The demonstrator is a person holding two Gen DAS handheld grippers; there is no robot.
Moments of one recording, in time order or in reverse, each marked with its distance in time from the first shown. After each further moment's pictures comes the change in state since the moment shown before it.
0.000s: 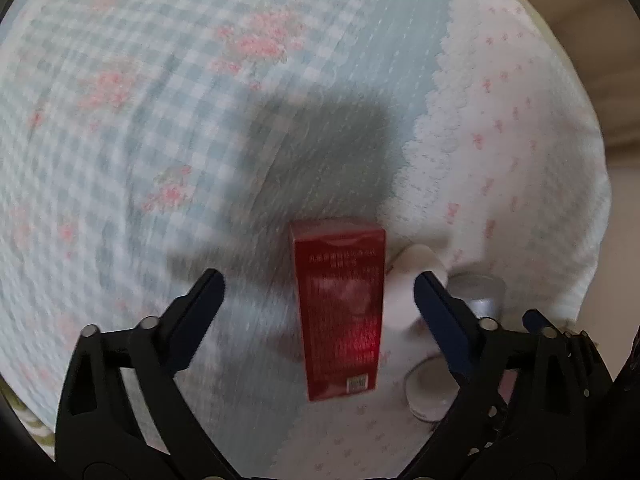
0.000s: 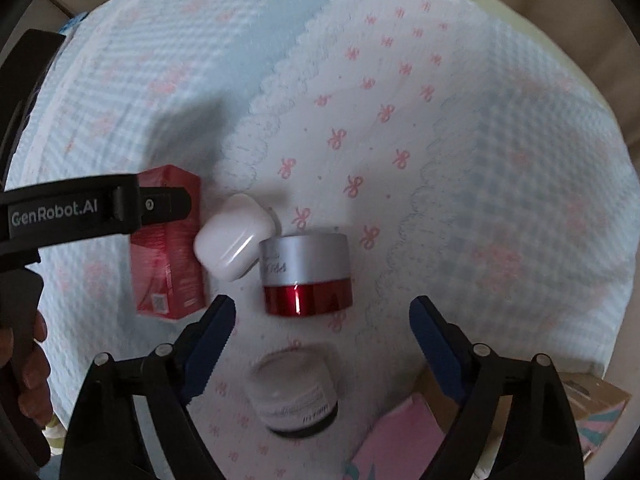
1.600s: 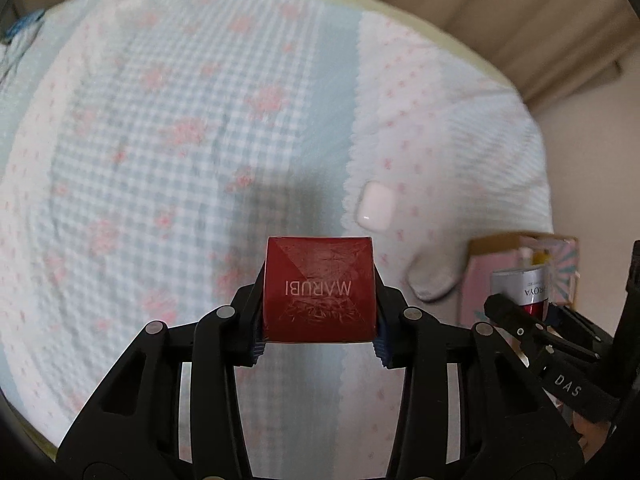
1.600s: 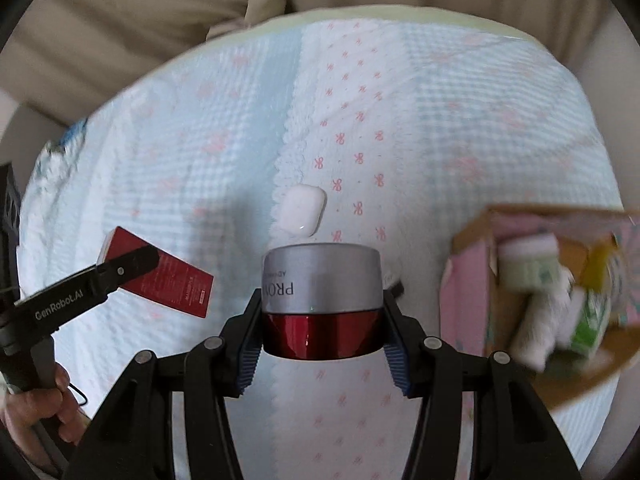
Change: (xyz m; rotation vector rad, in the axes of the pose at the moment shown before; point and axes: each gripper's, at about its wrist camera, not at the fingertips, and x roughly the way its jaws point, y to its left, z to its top) left arm -0.140 0.035 -0.094 0.295 -0.207 -0.120; right arm -0.125 0.031 -0.113 0.365 -0.224 0.114
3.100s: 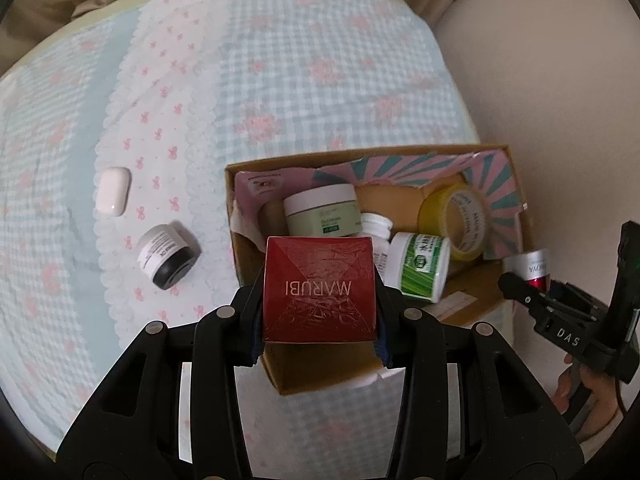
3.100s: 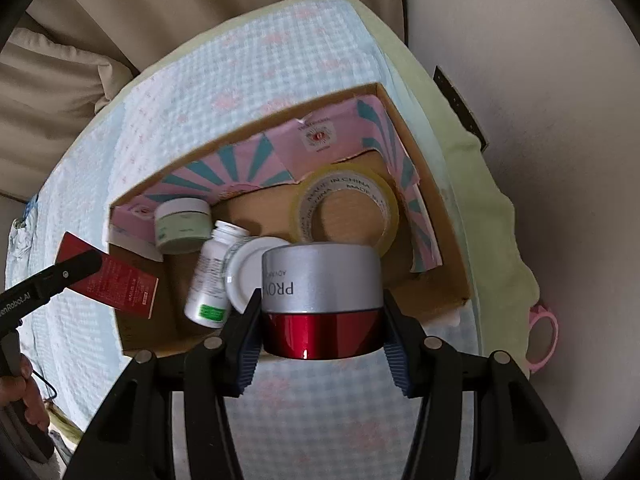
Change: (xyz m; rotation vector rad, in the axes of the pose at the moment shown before) left arm 0.083 -0.296 -0.059 0.252 0.101 0.007; right arm -0.064 -0.333 -0.056 0.217 -0.005 -0.075
